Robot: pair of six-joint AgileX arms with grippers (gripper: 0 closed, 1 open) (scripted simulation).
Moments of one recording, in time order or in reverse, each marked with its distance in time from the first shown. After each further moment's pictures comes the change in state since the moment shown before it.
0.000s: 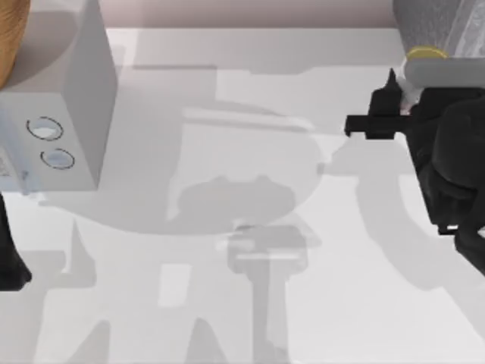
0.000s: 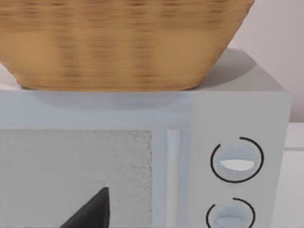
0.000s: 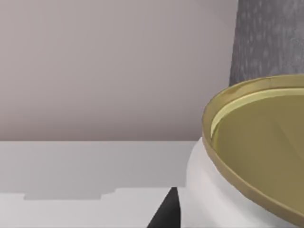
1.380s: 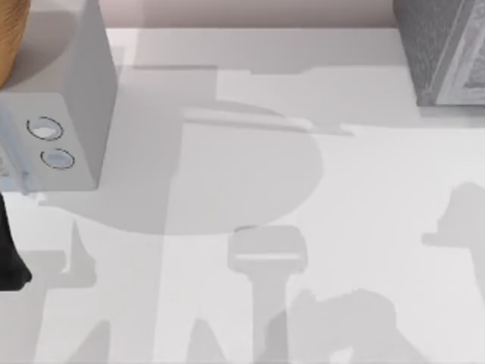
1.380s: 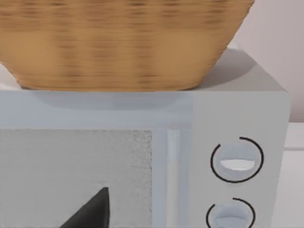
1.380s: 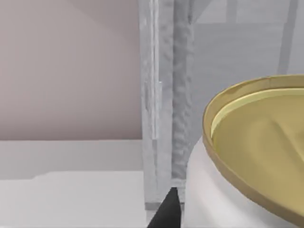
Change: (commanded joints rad) left arm 0.000 0.000 0.000 0.000 0.000 0.000; right arm -0.364 -1.145 -0.428 -0.634 -0.378 -0.052
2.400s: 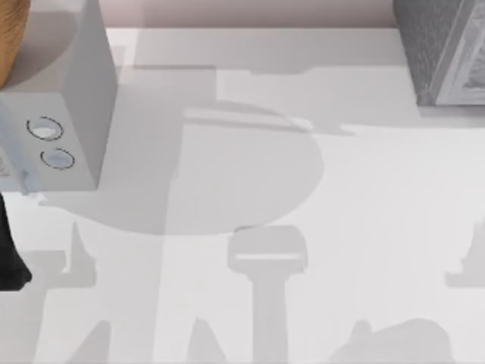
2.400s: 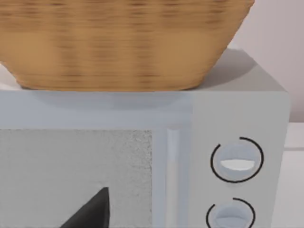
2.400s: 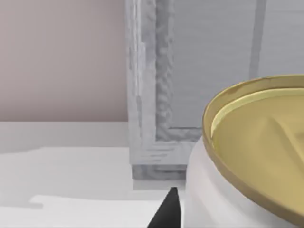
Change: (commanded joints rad) left arm 0.000 0.000 0.000 0.000 0.000 0.000; right arm -0.152 -0.484 -0.171 -0.275 -0.161 -0.021
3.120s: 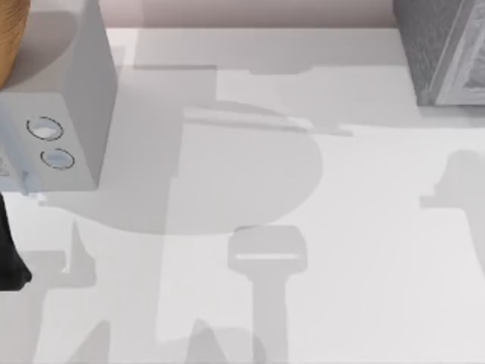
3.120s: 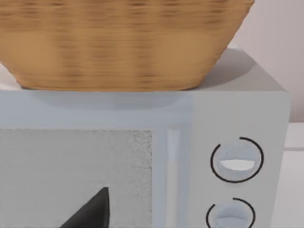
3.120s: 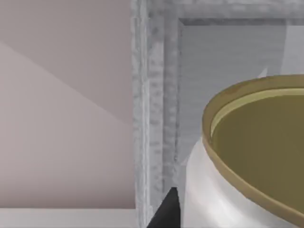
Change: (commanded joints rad) left arm 0.000 0.000 0.000 0.000 0.000 0.000; right arm 0.077 0.558 0.734 -0.178 0.082 0.007
